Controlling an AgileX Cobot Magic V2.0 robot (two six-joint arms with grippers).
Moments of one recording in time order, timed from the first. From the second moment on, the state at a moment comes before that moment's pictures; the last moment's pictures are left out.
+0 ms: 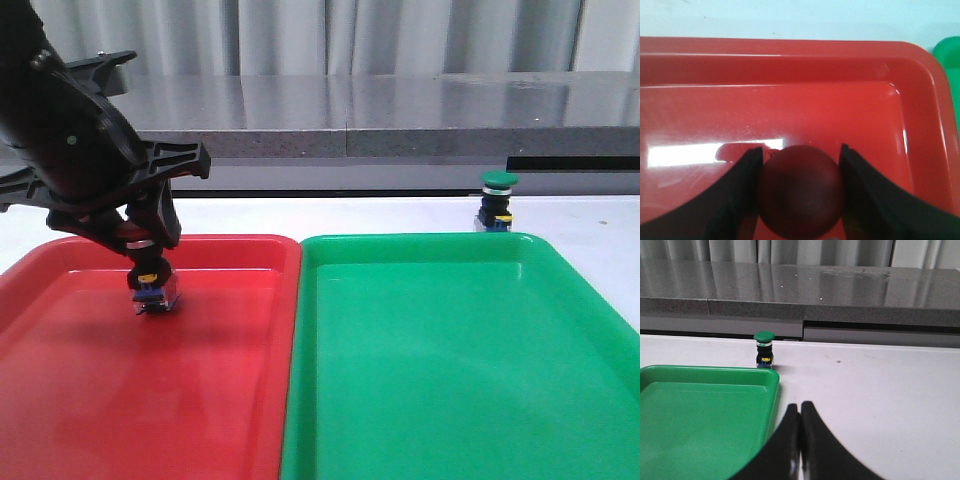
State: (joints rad) left arm -0.40 1.75 -1.05 -0.06 0.34 -0.37; right arm 0.05 -0.01 0.03 -0.08 0.11 0.09
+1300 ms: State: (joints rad) left arm -0.35 1.62 -1.05 -0.04 0.34 -0.37; right arm 0.05 -0.01 0.03 -0.08 0.11 0.09
